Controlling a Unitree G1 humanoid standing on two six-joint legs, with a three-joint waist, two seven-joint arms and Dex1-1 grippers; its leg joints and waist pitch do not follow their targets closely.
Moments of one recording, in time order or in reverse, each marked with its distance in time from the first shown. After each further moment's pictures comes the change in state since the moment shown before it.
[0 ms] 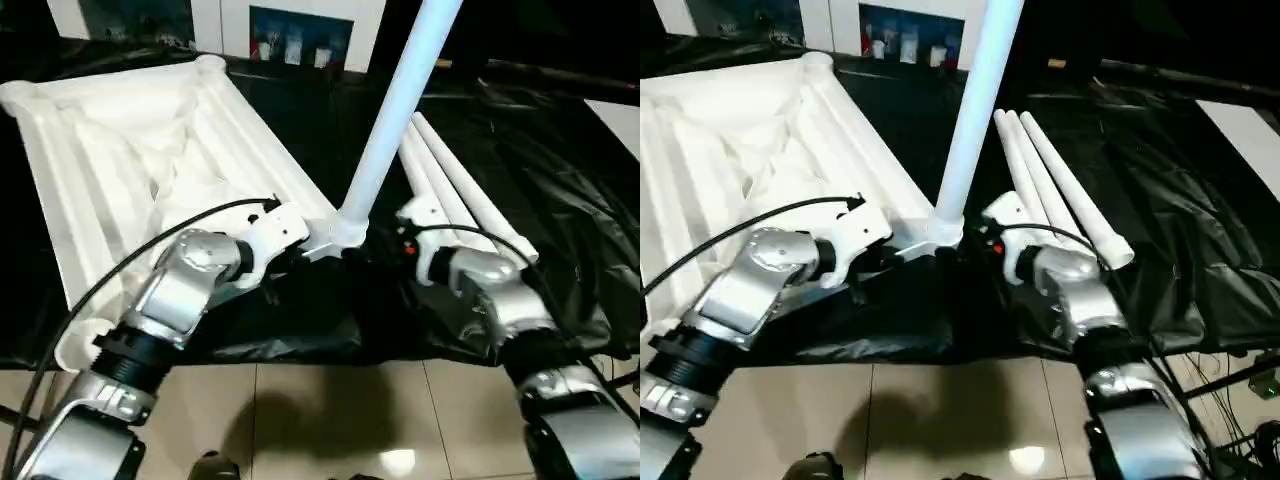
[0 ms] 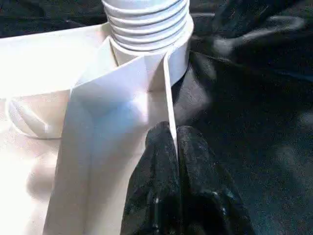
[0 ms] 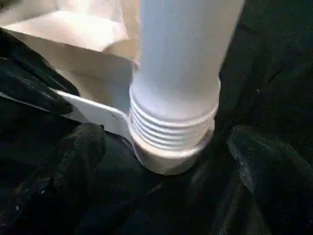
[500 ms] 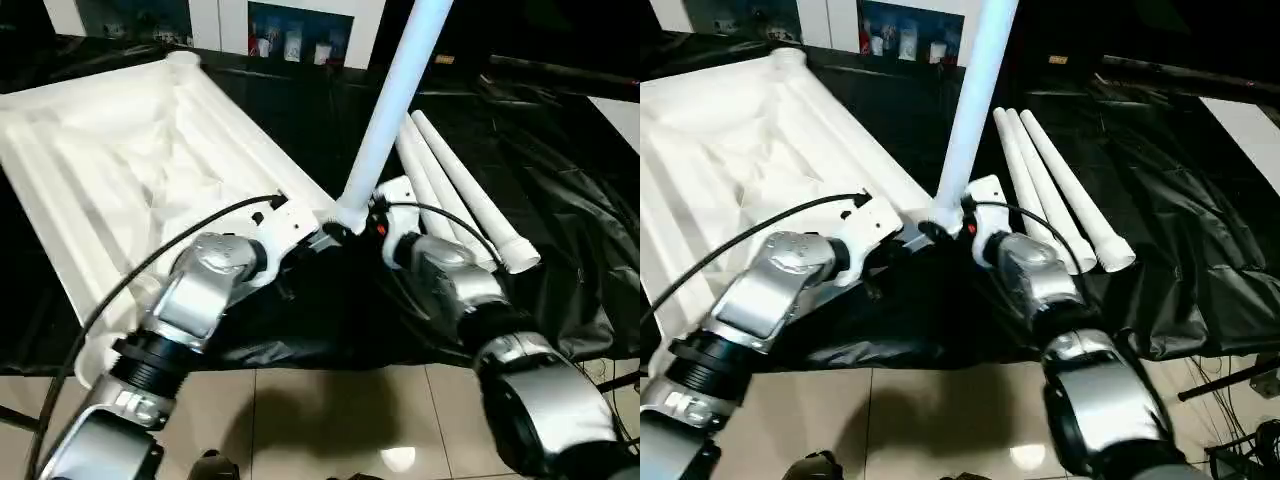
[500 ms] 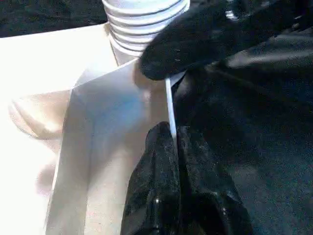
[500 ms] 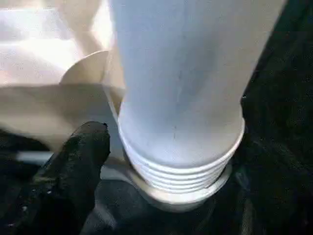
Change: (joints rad) left arm 0.008 -0.084 0.007 -0.056 0.034 0.119 0.134; right arm -0.188 0.139 -0.028 0.308 -0.013 -0.019 -0.218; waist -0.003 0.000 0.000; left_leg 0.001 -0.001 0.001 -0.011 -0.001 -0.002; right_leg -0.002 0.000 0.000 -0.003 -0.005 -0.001
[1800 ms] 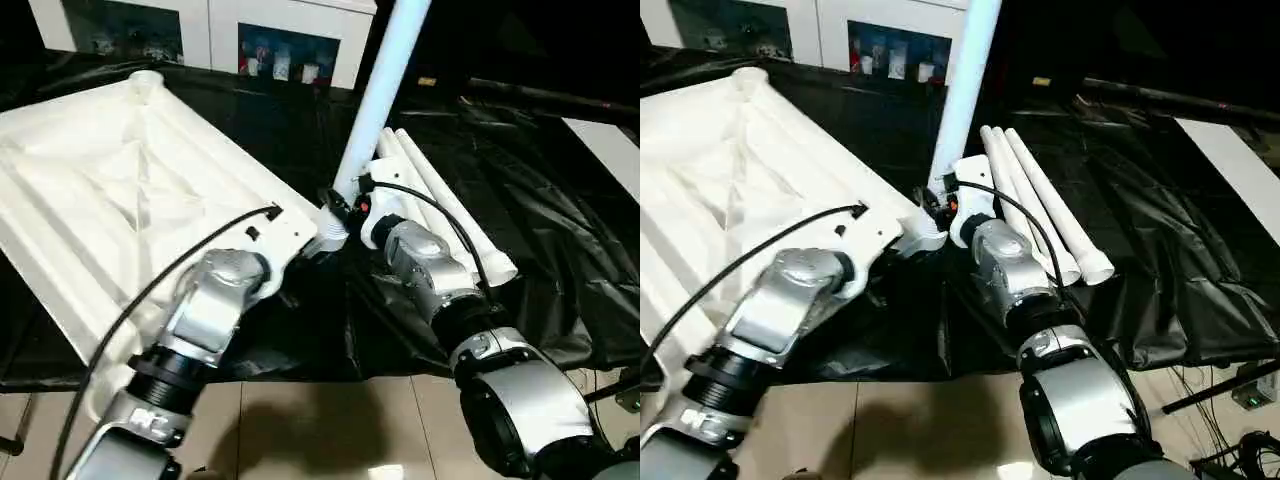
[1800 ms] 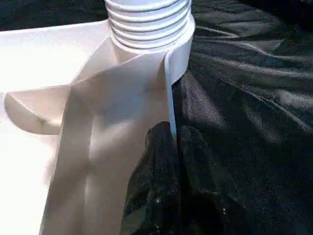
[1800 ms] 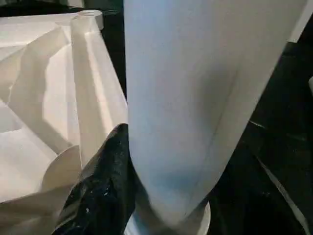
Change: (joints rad) left arm 0.055 -0.132 0.024 -0.065 0.068 0.204 0.187; right arm -0.059 0.119 -0.006 0.038 0.069 -0.079 -0.319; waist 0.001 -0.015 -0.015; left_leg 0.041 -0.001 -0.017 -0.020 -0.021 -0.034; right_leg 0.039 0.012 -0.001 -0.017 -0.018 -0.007
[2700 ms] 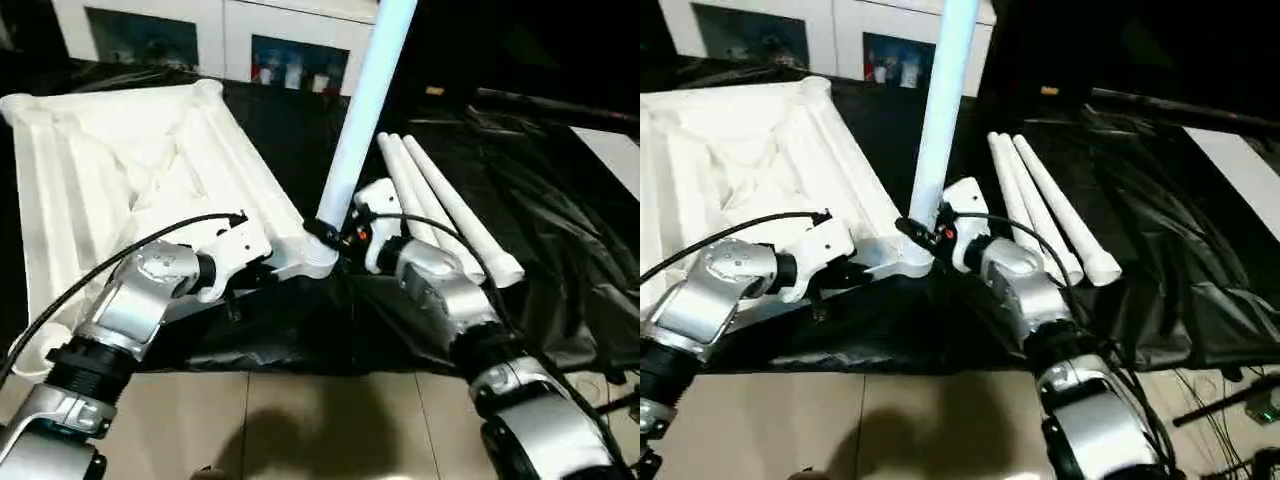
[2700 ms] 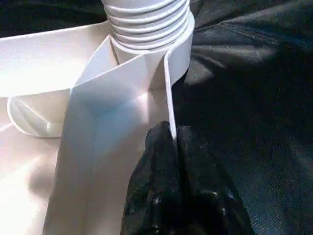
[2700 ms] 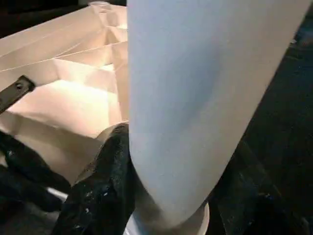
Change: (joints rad) left arm 0.006 0.309 0.007 0.145 -0.117 -0.380 -0.380; right arm 0.146 -0.068 0.122 -0.203 0.018 0.021 0.256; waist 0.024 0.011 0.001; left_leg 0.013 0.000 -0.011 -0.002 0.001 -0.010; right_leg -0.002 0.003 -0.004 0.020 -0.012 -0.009
